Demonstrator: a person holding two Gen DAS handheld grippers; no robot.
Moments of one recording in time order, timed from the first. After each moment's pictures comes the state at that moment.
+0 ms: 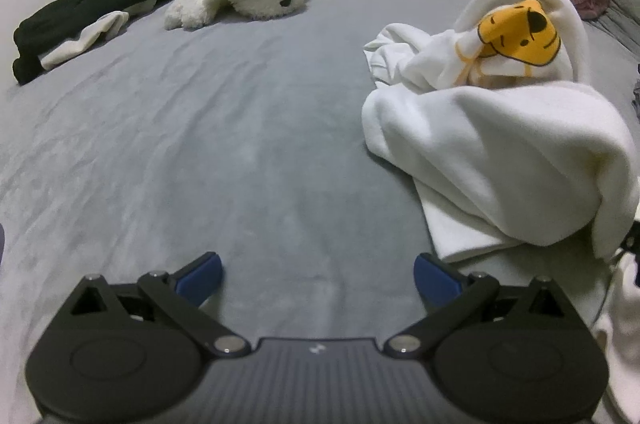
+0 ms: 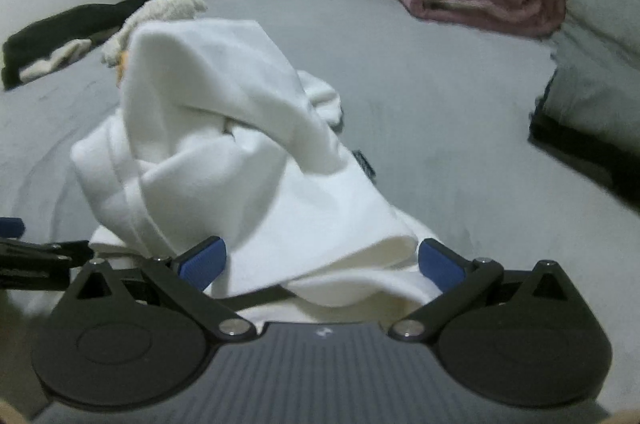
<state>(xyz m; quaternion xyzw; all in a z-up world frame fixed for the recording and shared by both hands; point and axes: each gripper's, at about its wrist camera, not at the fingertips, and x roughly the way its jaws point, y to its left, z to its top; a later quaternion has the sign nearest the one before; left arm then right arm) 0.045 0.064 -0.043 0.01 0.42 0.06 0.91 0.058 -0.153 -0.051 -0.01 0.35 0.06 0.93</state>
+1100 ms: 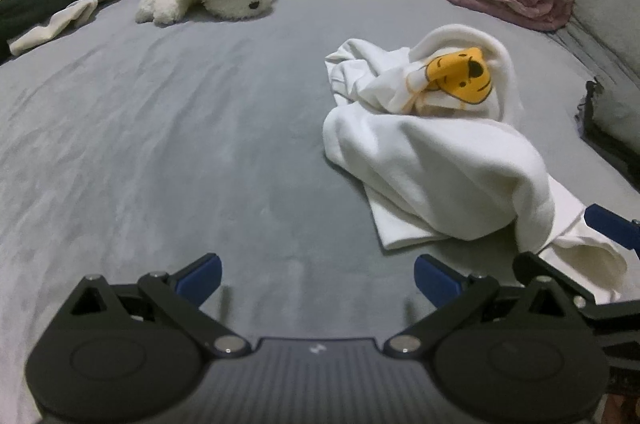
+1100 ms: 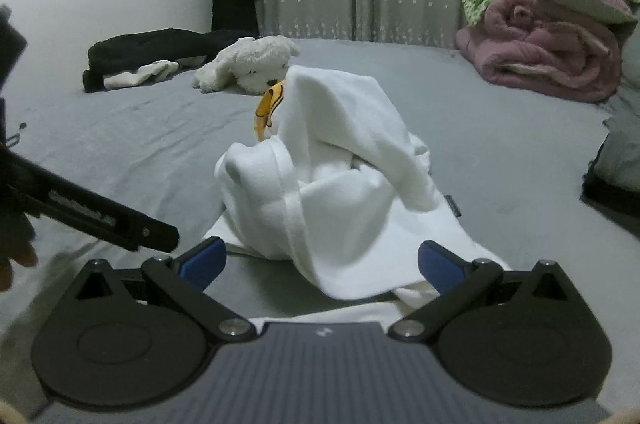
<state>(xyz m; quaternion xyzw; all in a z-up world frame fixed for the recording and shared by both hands) 0.028 0.076 -0.004 -0.04 0.43 -0.02 0.90 0.010 -0.123 -0.024 -0.03 0.26 0.17 0.95</state>
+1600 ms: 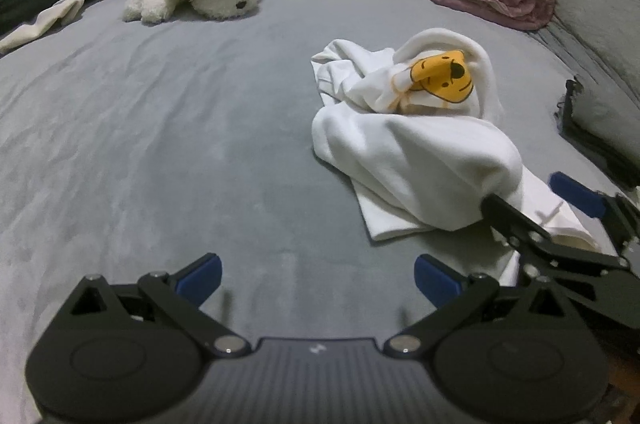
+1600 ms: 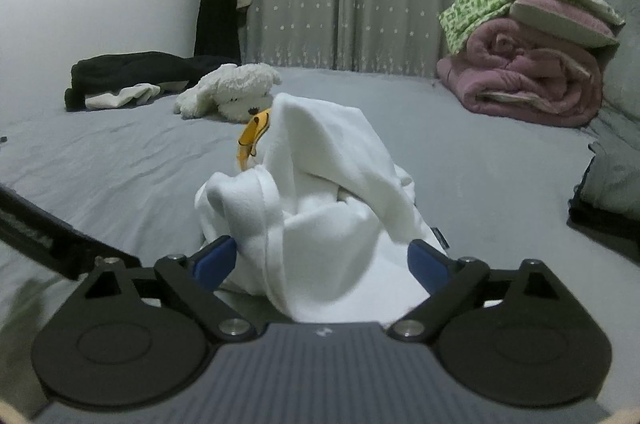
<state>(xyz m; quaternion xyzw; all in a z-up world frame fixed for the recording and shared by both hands) 0.019 0.085 0.003 -0.05 0.44 -0.04 0.90 0.018 -0.107 -0.029 -0.04 0.21 0.14 0.97</state>
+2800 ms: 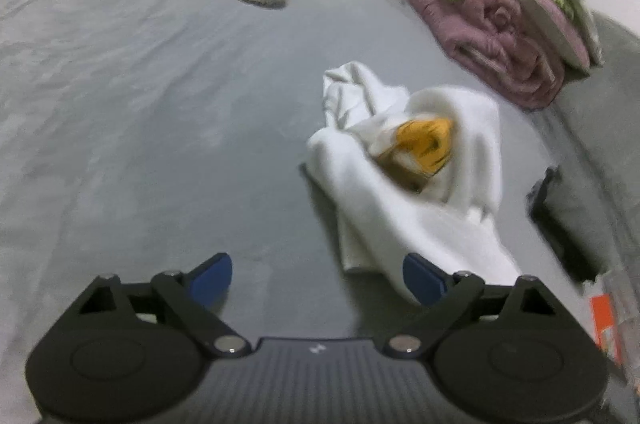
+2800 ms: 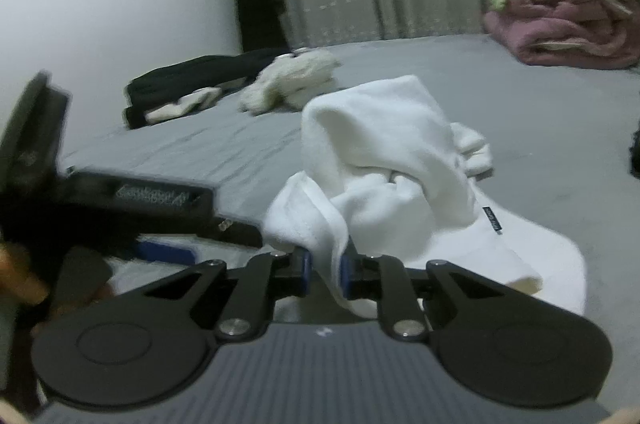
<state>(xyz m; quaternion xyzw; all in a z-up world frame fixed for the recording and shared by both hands) 0.025 0.110 -0.006 -0.22 0.41 -0.05 0.88 -0.011 -0.102 -0.005 0.05 0.27 0.25 0.93</state>
